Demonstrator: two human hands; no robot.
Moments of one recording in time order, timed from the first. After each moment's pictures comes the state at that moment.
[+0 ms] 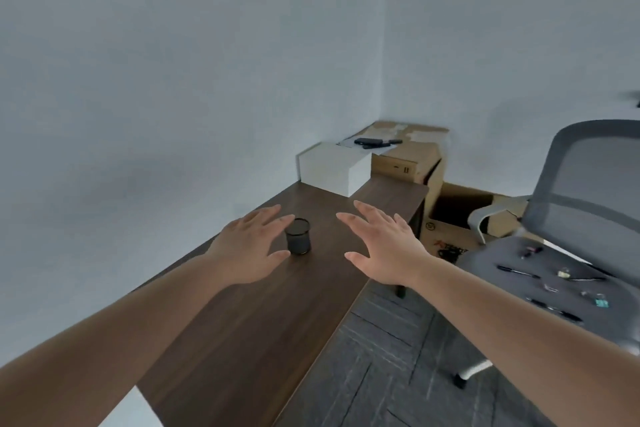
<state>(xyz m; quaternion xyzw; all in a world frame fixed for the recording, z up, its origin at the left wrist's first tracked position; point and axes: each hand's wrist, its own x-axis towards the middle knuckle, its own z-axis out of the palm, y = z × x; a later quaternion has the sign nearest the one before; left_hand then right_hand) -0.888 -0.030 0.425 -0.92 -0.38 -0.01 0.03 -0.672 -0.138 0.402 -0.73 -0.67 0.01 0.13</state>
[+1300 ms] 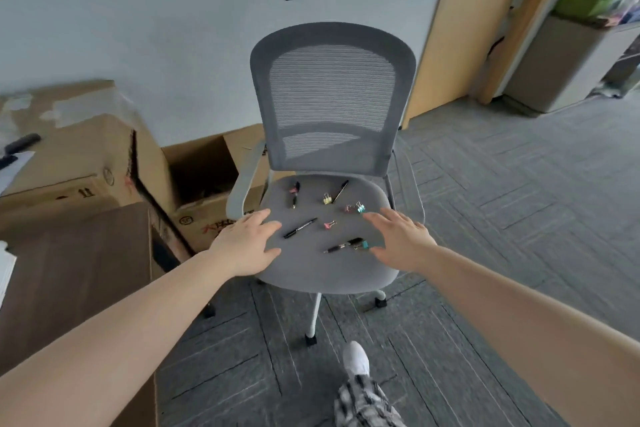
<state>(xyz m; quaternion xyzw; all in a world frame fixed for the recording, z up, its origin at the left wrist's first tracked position) -0.238 0.085 0.253 -0.98 0.09 0.16 -0.04 -0.214 -0.201 0.245 -0.98 -0.12 0.16 0.07</state>
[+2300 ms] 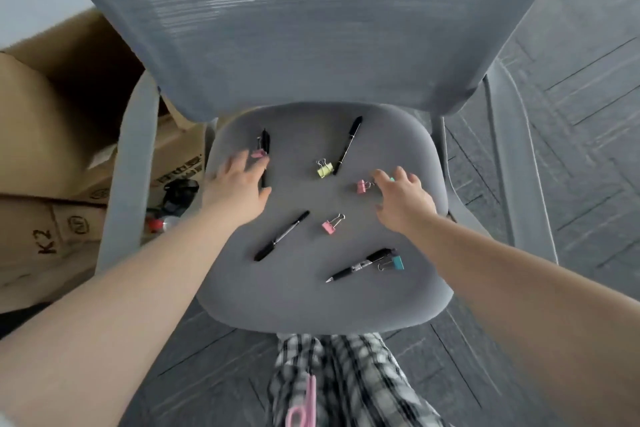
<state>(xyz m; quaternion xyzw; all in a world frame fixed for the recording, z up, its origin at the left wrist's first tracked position) 0.141 0.080 -0.030 -0.97 0.02 0.26 -0.01 0.120 -0.193 -0.052 -0.94 0.03 0.32 0.08</state>
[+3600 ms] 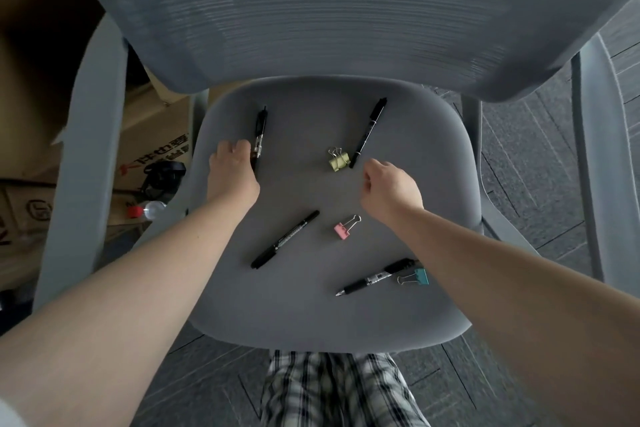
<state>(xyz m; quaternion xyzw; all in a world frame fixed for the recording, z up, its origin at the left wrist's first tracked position) 0.163 0.093 -0.106 -0.96 -0.13 0.18 -0.15 0.147 -0.140 -0.102 -0.95 0.05 0.27 0.17</state>
